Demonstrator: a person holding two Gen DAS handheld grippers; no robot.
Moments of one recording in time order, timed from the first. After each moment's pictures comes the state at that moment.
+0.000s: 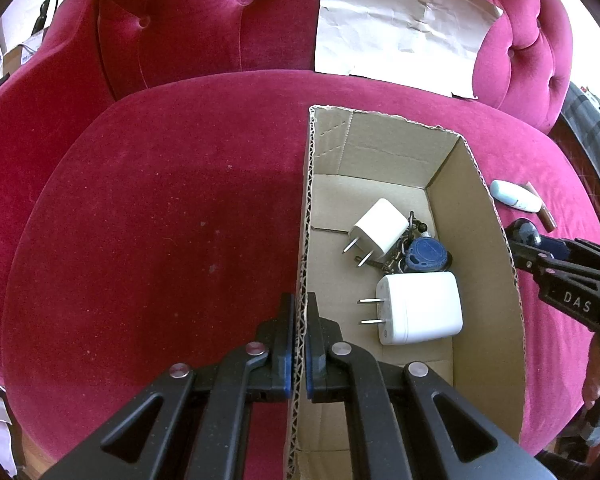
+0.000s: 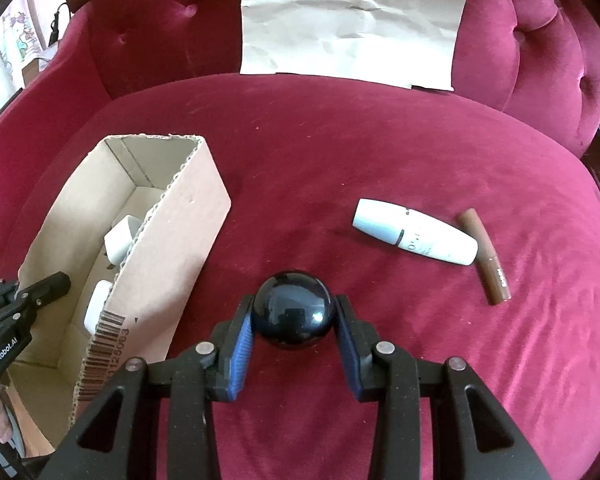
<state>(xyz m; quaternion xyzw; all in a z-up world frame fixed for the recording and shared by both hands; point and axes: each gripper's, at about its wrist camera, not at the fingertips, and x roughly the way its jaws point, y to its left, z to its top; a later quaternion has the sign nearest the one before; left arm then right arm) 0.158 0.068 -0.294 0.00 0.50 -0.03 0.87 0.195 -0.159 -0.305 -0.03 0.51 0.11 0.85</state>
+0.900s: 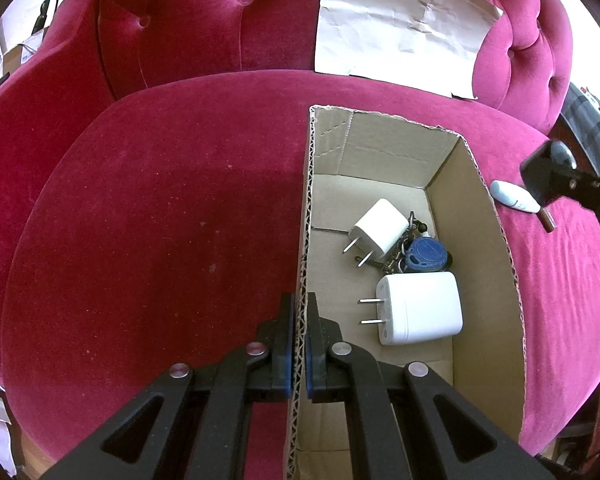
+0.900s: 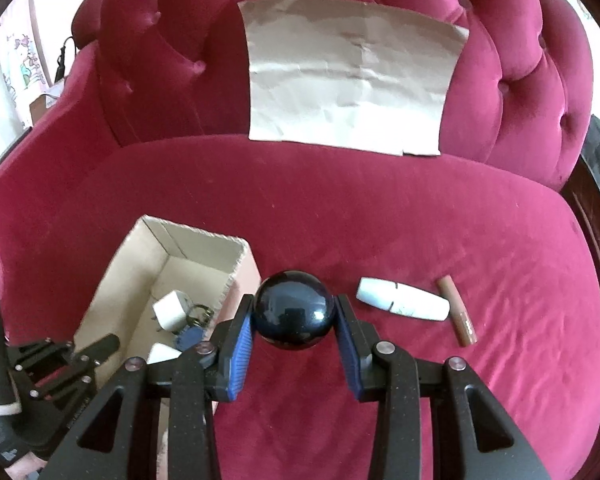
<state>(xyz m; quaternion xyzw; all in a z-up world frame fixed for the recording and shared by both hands) 0.157 0.067 -0.293 0.00 0.50 -0.03 0.87 0.192 -0.138 -0.233 -0.02 0.46 0.10 0.88</state>
